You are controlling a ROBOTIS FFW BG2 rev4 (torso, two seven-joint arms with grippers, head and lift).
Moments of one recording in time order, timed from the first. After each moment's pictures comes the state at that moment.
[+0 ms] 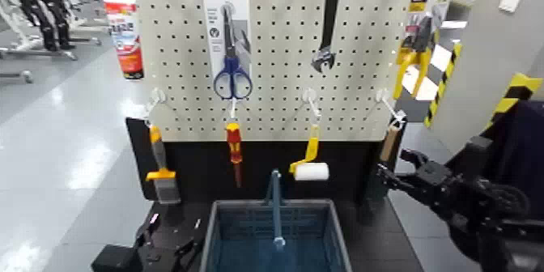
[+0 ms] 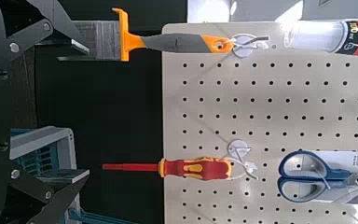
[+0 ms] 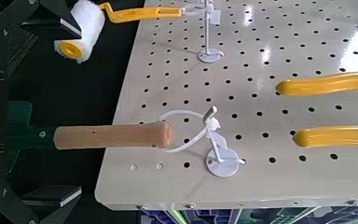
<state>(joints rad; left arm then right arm) 0.29 0.12 -0.08 -1.71 0.11 -0.18 -0.06 -0.27 -0.31 -0.05 -1.27 -0.31 0.07 0.80</state>
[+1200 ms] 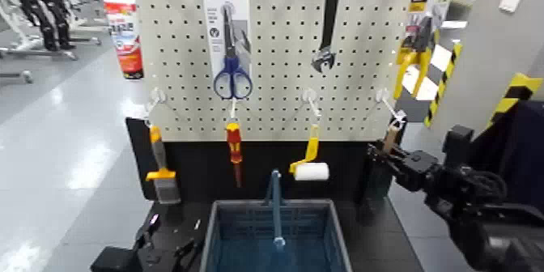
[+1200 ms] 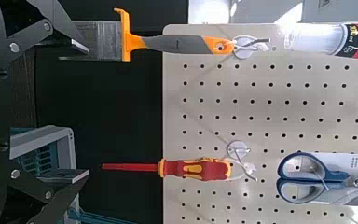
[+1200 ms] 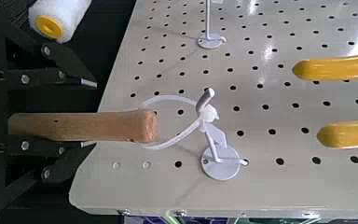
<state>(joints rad) 0.29 0.11 -0.08 -1.70 0.12 -0.19 -0.06 -0.38 -0.29 0.01 -1.13 -0.28 0.01 0.75</state>
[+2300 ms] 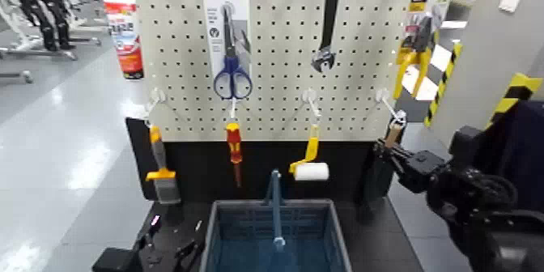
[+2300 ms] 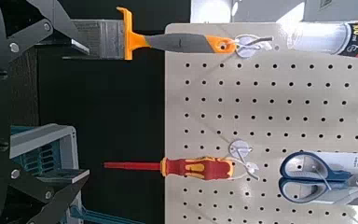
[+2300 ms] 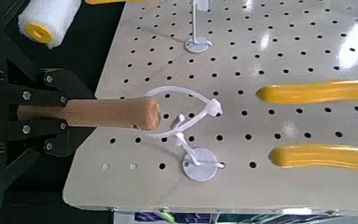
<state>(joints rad) 0.29 0.11 -0.08 -1.70 0.12 -0.19 -0.06 -0.27 -0.27 -0.04 -1.35 -0.26 0.09 0.68</state>
